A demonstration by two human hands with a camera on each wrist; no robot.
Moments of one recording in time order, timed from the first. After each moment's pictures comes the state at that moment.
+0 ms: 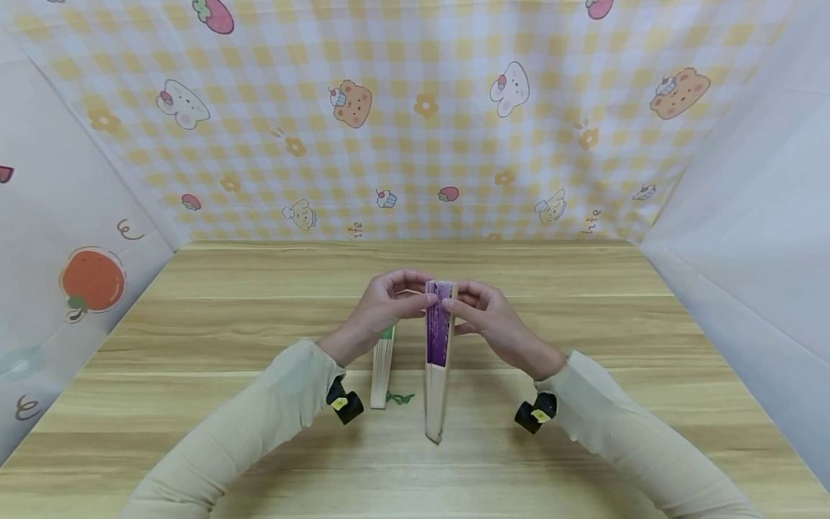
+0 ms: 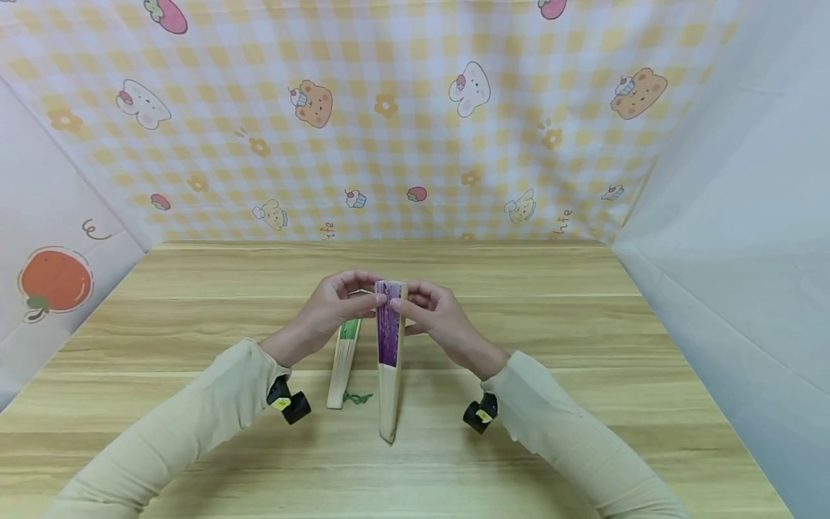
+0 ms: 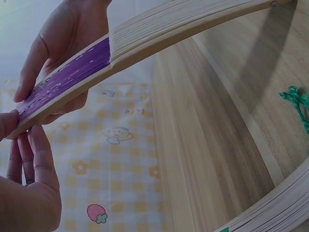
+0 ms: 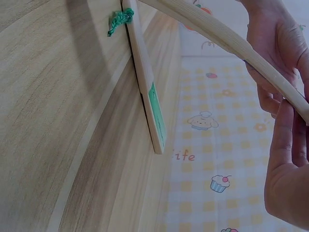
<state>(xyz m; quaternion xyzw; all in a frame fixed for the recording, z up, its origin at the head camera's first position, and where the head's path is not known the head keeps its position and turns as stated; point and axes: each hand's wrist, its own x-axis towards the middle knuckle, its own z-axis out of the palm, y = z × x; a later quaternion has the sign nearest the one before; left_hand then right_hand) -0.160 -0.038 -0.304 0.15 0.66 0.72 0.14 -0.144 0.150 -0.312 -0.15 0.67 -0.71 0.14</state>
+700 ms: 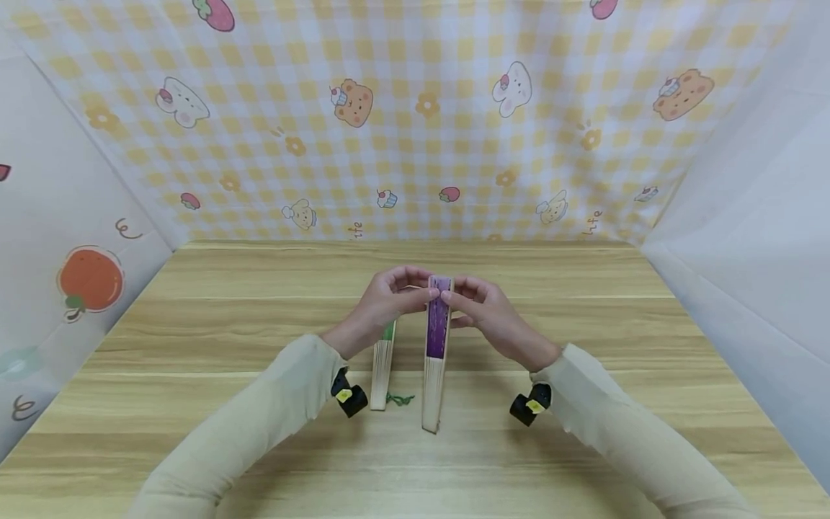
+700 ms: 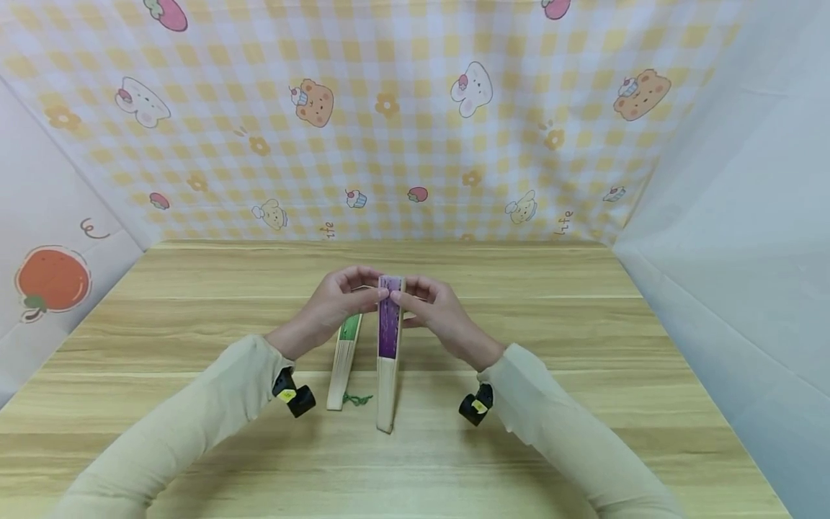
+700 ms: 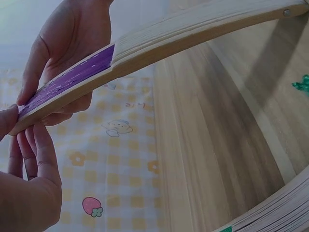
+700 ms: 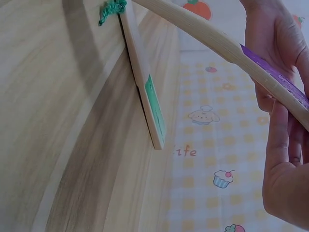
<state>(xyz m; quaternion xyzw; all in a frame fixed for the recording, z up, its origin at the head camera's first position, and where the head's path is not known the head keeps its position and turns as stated) -0.172 -0.037 -0.308 0.15 0.66 0.72 0.14 -0.158 0.148 -0.315 -0.15 0.68 -0.71 0.14</state>
